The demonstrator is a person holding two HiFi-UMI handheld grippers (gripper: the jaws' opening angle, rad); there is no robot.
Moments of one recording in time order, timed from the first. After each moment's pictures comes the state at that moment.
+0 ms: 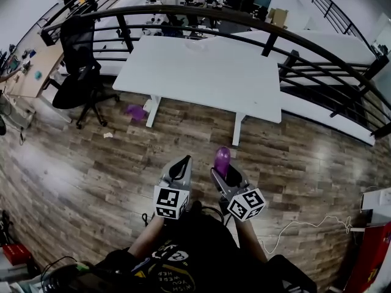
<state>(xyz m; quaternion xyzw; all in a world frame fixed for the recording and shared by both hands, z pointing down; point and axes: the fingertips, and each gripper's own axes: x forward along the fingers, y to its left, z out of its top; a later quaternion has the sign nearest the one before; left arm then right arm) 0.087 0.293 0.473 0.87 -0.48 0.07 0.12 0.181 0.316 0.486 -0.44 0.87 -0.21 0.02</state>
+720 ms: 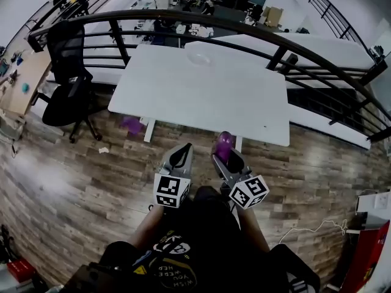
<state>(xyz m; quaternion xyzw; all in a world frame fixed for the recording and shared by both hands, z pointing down) 0.016 0.058 0.469 0.88 -0.46 0.05 0.11 0.107 0.077 0.467 -0.45 0.88 -0.17 0.02</state>
